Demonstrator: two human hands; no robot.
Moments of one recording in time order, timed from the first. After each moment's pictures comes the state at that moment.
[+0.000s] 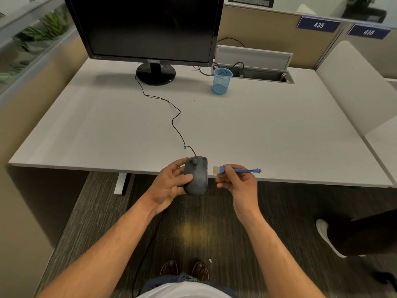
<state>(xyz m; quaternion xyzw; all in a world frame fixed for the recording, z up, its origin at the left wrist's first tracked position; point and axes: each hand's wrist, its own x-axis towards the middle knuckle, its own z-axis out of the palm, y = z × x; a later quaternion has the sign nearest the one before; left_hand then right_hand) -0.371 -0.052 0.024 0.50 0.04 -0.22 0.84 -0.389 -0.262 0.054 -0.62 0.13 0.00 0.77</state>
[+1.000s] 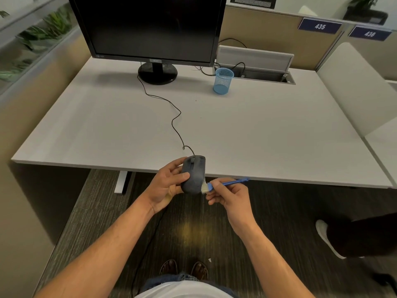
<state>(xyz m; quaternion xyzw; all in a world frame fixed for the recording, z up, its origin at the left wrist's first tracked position) -0.377 -0.047 0.024 0.49 0.04 -0.20 0.85 -0.422 -0.251 0.053 -0.63 0.06 0.08 0.77</state>
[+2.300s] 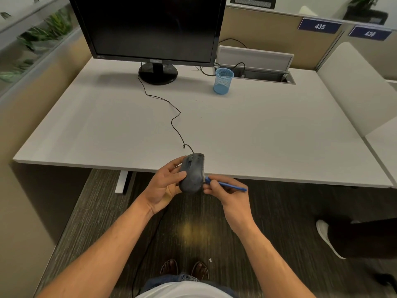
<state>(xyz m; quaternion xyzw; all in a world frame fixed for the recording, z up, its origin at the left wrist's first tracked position) -0.383 -0.045 0.031 0.46 0.03 -0.20 0.87 -0.425 -0.246 0.059 -0.61 0.05 0.06 0.79</state>
